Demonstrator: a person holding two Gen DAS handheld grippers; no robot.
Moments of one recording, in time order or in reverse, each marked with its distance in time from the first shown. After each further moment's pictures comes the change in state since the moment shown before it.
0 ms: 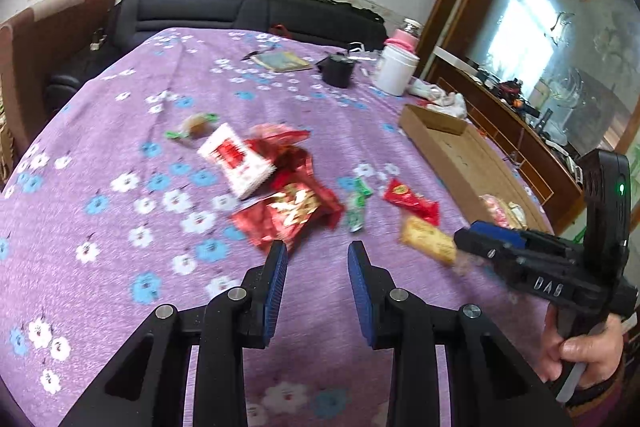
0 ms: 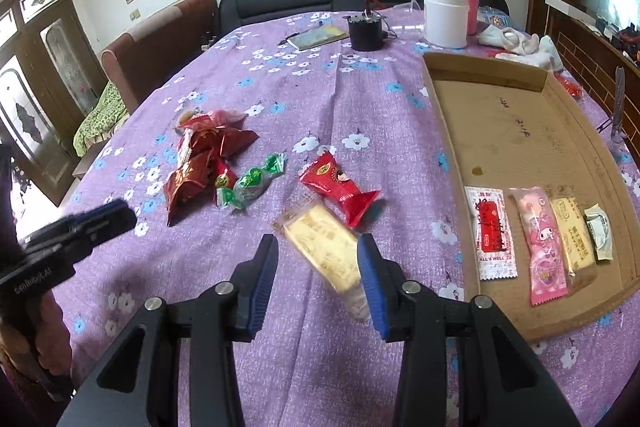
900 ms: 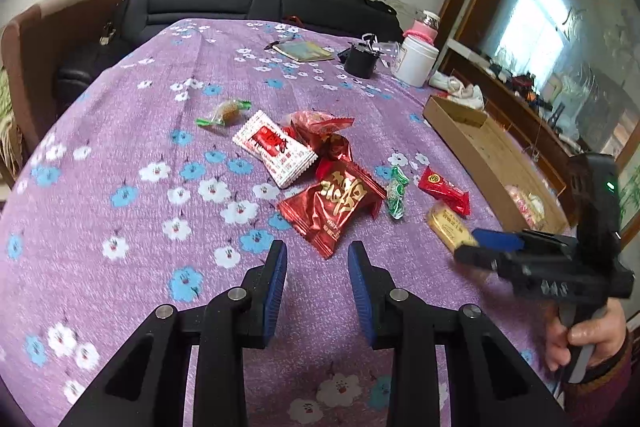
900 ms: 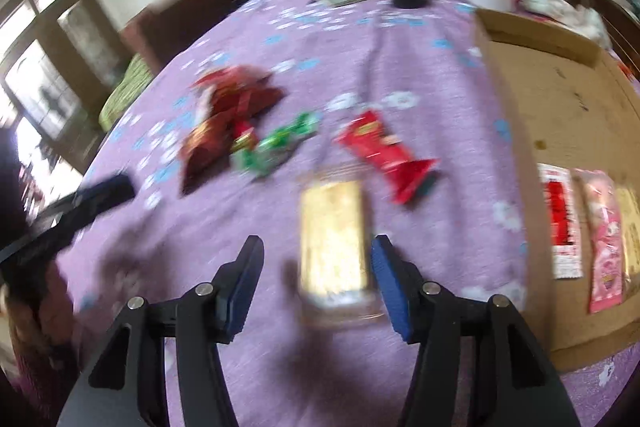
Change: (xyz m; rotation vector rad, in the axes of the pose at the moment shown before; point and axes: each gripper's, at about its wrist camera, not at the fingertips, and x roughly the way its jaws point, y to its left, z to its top) left arm 0.003 0.021 0.003 0.025 0.039 0.041; right arm 0.034 0.011 -0.008 -0.069 0.131 0.145
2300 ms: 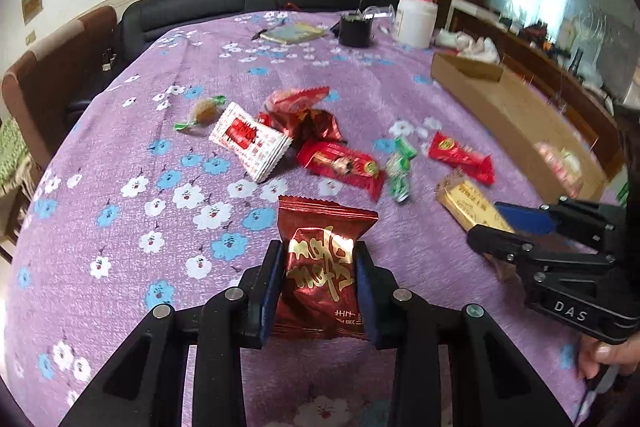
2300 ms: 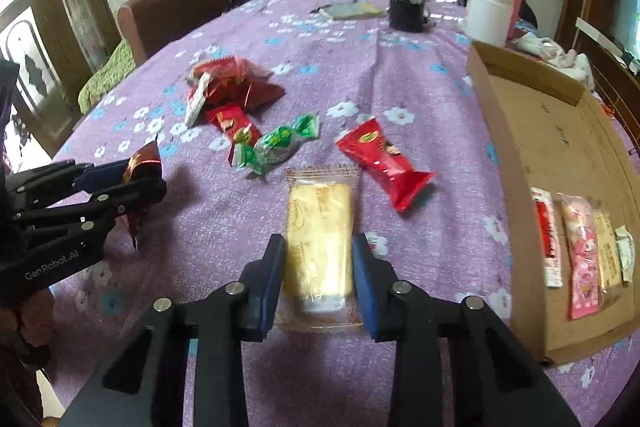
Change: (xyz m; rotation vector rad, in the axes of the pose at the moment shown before) left arm 0.027 -0.038 -0.009 0.125 0.042 0.129; right arm -0.001 0.014 -0.011 -0.071 -0.077 -0.155
